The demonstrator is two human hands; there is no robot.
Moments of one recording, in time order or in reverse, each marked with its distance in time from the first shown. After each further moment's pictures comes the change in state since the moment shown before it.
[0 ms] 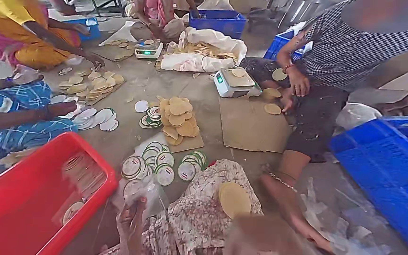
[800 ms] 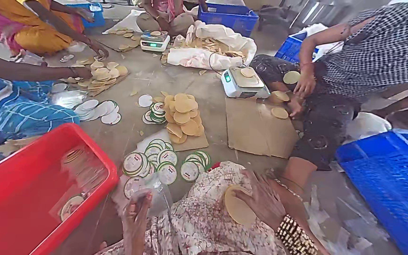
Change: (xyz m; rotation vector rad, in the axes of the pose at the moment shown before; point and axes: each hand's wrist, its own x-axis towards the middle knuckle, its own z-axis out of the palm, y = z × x) left_hand 0.007 -0.004 0.000 0.045 0.011 -0.178; right_hand -0.009 0.137 -0.035 -0.852 0.217 0.832
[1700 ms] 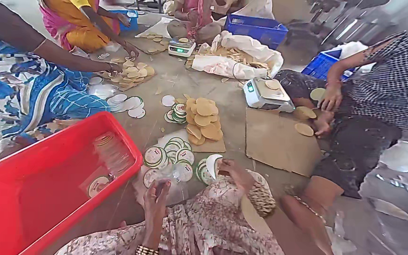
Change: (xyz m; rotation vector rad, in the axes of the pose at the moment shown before) left_hand 0.012 0.002 -0.003 0.009 0.066 -0.030; right_hand 0.088 -0.094 0.040 0.910 -0.316 0.064
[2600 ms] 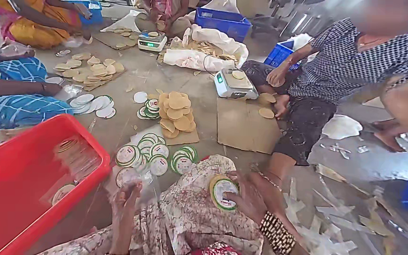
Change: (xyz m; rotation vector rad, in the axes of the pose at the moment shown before) left_hand -0.017 -0.004 -0.003 0.055 -0.052 -0.024; right_hand -0.128 0.062 -0.074 -0.690 0.262 0.163
